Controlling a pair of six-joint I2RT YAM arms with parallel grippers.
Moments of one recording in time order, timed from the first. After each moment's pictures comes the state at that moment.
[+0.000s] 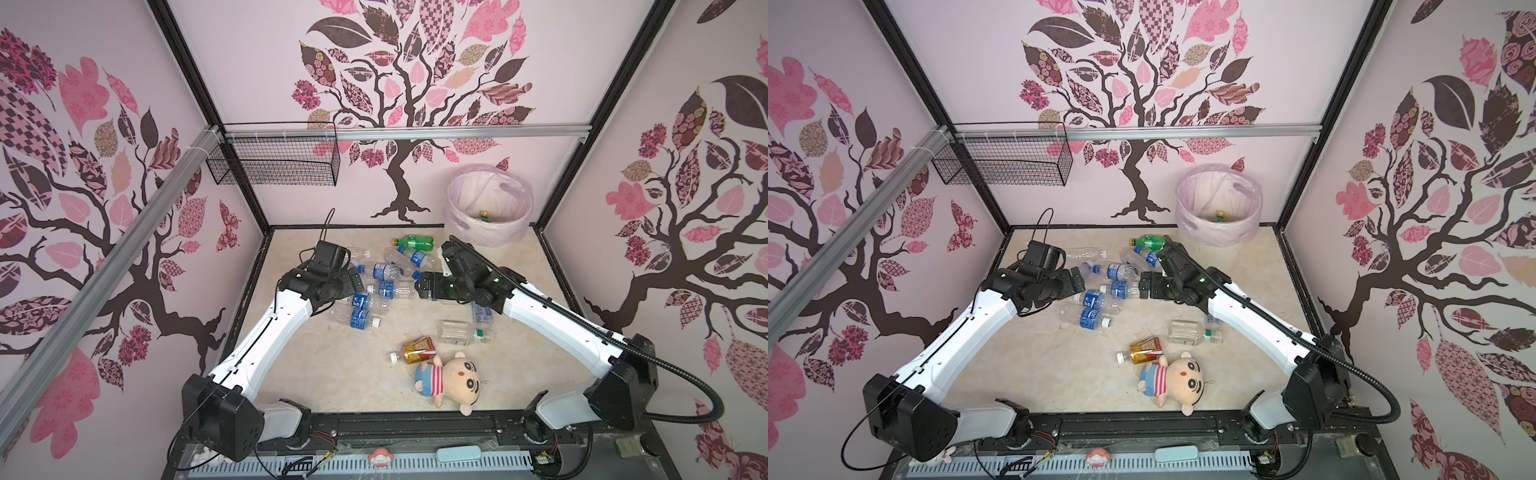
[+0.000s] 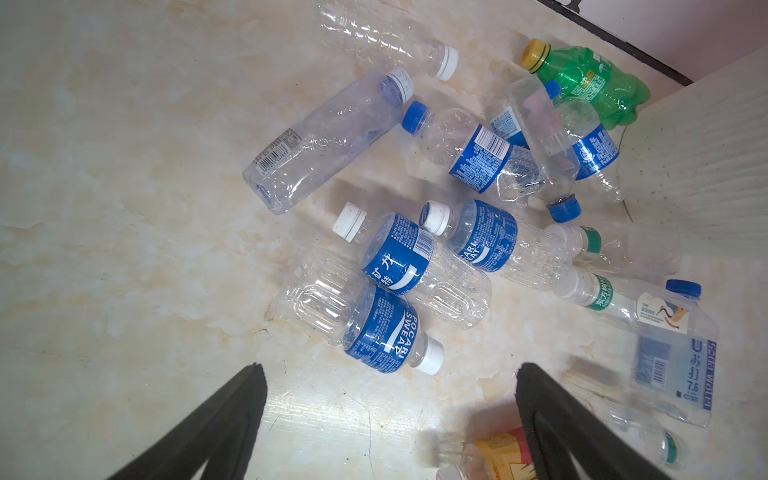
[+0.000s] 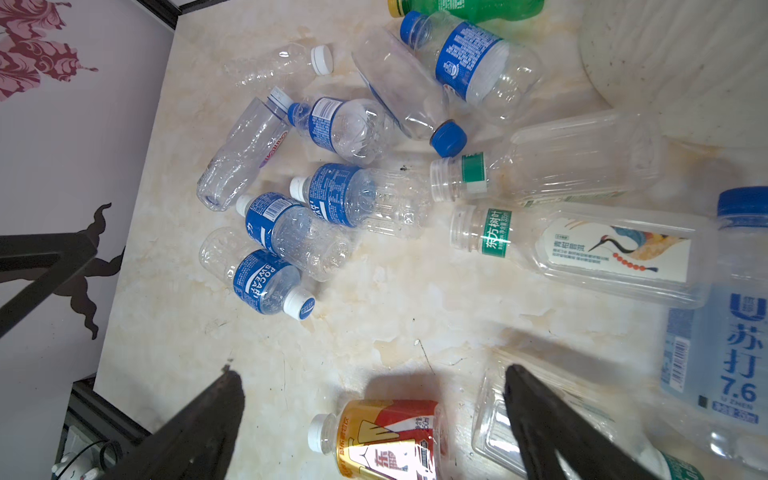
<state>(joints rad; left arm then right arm) -0.37 1.33 1.24 -0.89 -0.11 -0.64 0.67 1.45 1.29 -0.64 -0.01 0.61</state>
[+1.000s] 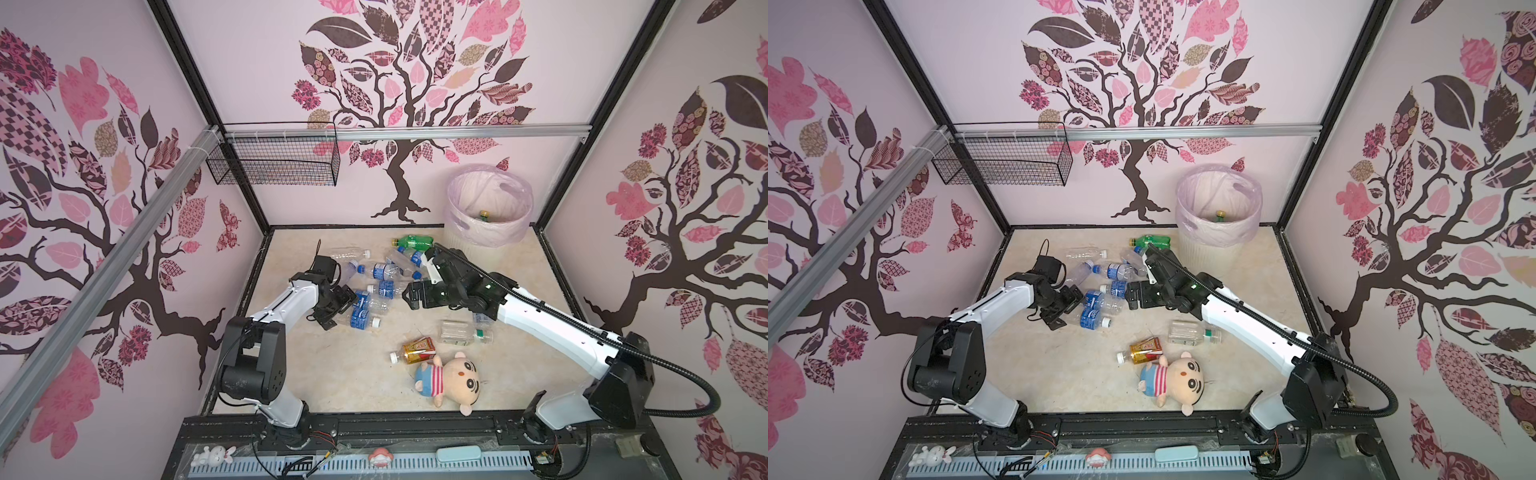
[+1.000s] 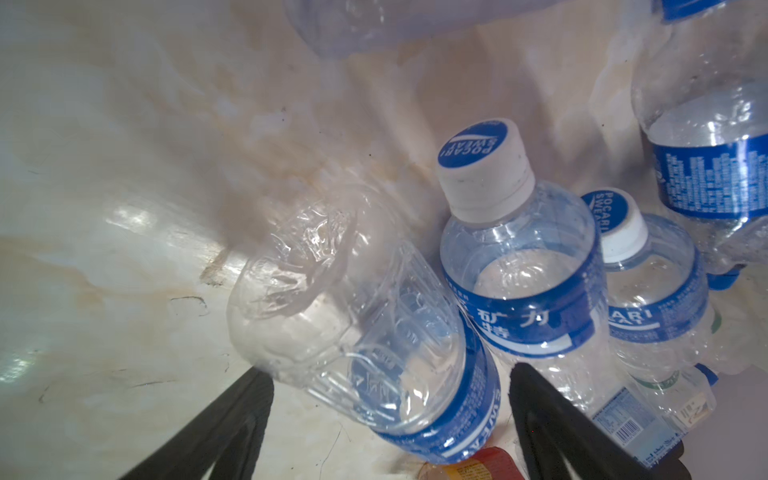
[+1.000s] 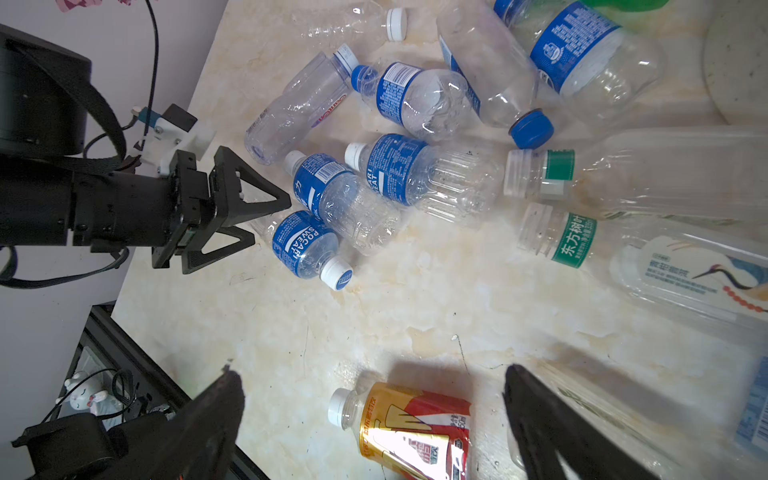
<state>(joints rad) -0.18 1.62 1.06 -0.74 0.23 -0.91 0.75 1.44 1.26 -0.59 -0.05 0.53</state>
